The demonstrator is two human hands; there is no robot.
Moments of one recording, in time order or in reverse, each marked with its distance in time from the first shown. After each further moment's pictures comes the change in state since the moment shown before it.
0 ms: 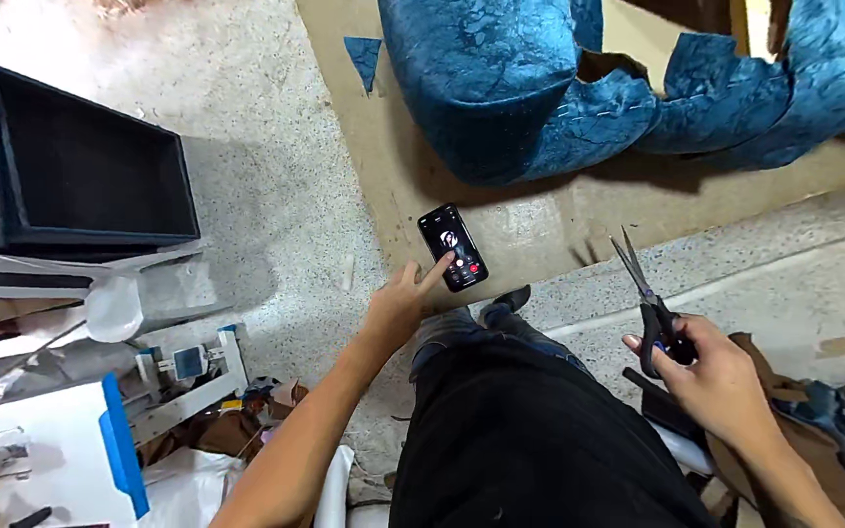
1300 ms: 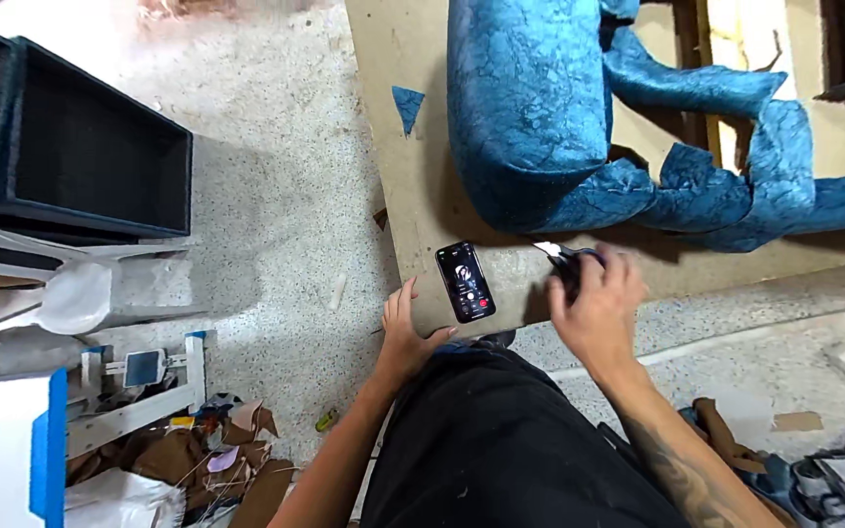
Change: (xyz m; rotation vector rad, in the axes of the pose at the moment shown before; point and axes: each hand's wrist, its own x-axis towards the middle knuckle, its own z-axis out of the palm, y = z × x) left_hand -0.017 -0.008 0.043 -0.675 0.506 -0.294; right_hand 0.114 -0.140 0.057 -0.363 0.214 -0.281
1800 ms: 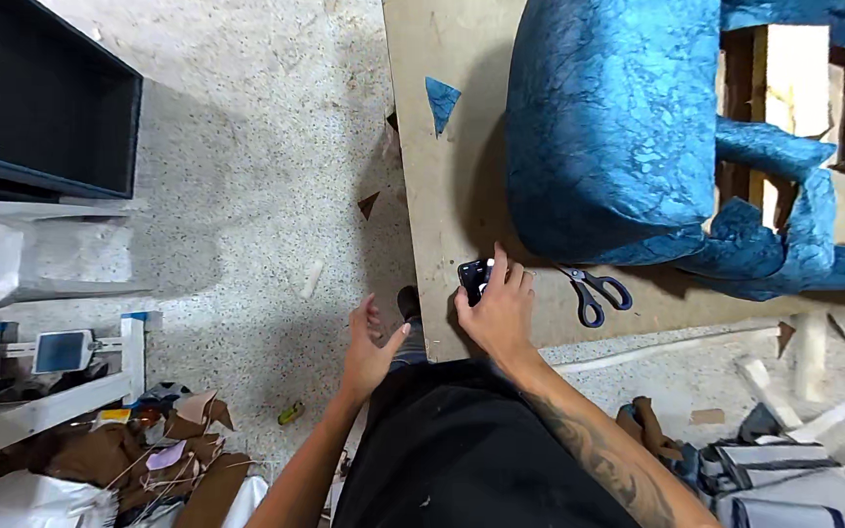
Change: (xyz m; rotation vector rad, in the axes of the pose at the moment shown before) left_hand 0.000 -0.086 -0.043 -0.400 0.044 -0.301; right_hand 0.028 -0.155 0.079 0.032 -0.137 0.062
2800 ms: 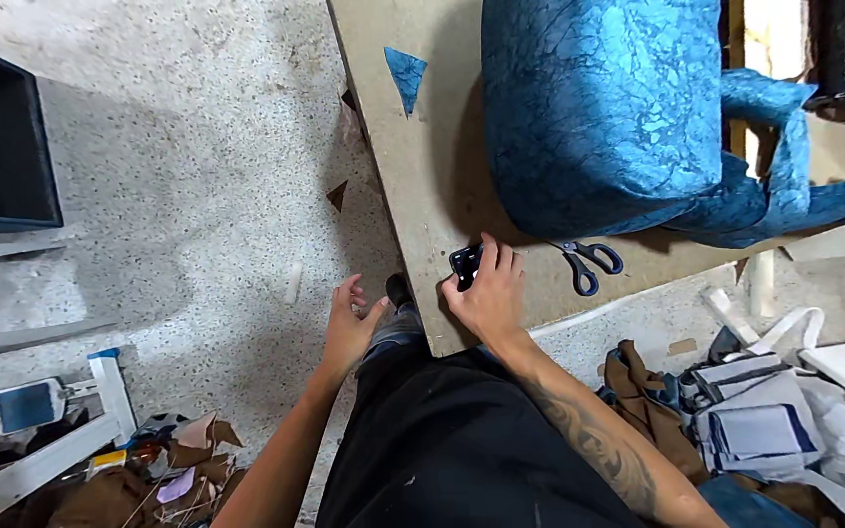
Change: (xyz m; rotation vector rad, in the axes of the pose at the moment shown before) left_hand 0.071 -0.001 -0.030 0.117 -0.181 -0.105; right_hand -0.005 -0.015 0.011 -0.059 0.048 0.056
